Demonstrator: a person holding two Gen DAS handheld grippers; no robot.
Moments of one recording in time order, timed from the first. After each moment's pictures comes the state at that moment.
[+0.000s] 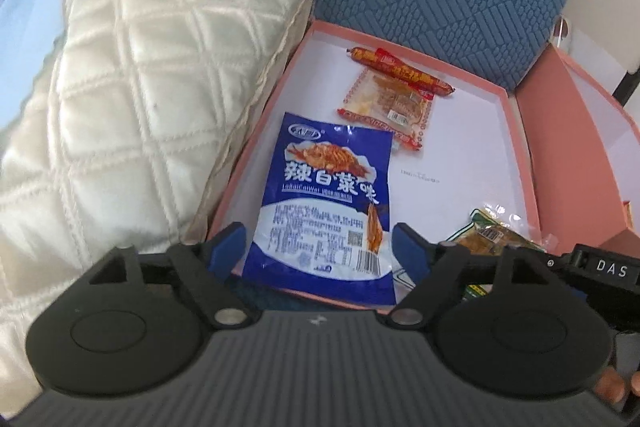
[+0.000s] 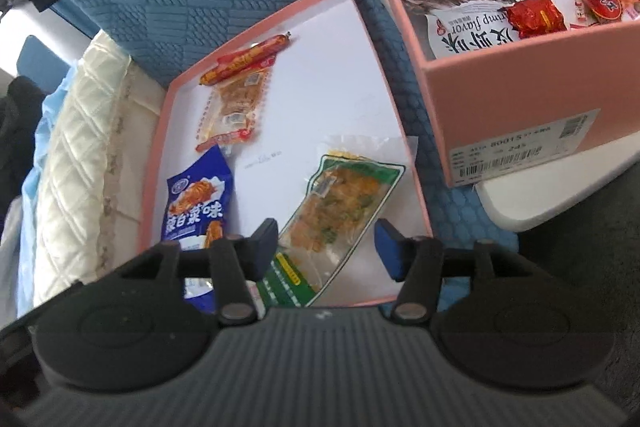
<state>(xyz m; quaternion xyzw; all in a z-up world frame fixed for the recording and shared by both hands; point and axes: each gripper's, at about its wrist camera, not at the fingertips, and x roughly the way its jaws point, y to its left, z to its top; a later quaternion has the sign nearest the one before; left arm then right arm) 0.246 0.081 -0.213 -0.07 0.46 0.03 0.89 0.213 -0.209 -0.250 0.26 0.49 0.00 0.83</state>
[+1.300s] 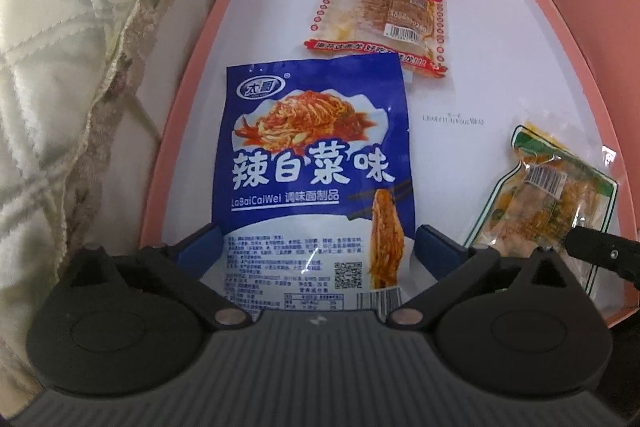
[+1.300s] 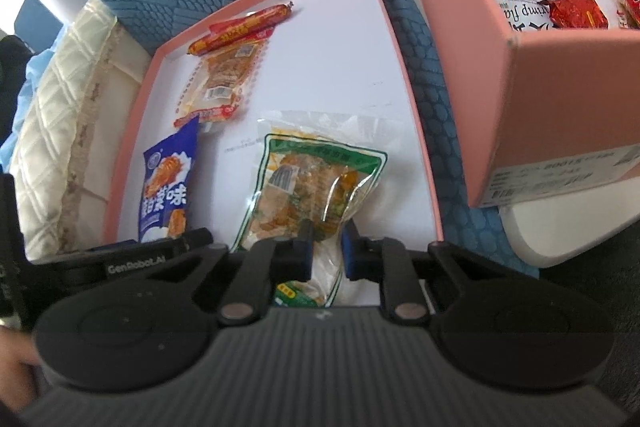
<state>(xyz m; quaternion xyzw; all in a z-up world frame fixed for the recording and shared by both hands) 0.333 0.058 -0.300 0.04 0.55 0.00 0.83 0.237 -0.195 -0.279 0.21 0.51 0.02 0.83</state>
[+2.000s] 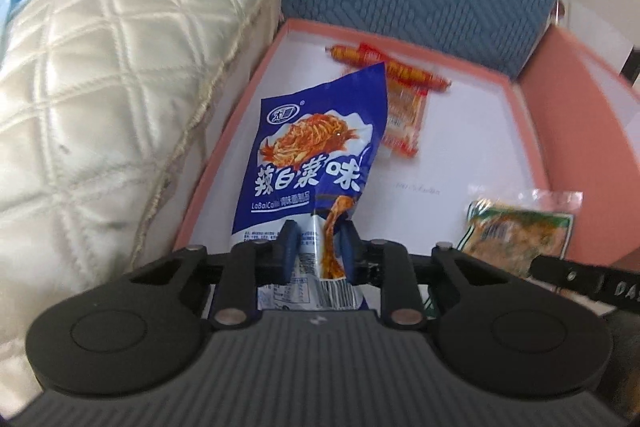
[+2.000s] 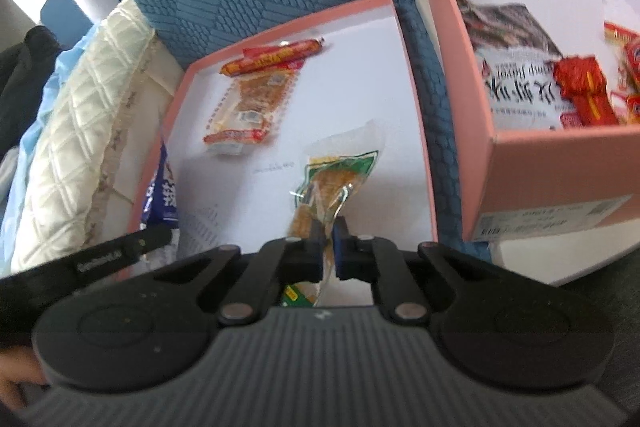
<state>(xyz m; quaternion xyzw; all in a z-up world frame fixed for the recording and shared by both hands) 0.282 0.066 -0.238 -0.04 0.45 0.02 0.89 0.228 -0.193 -0.242 0.17 0.47 0.05 0.86</state>
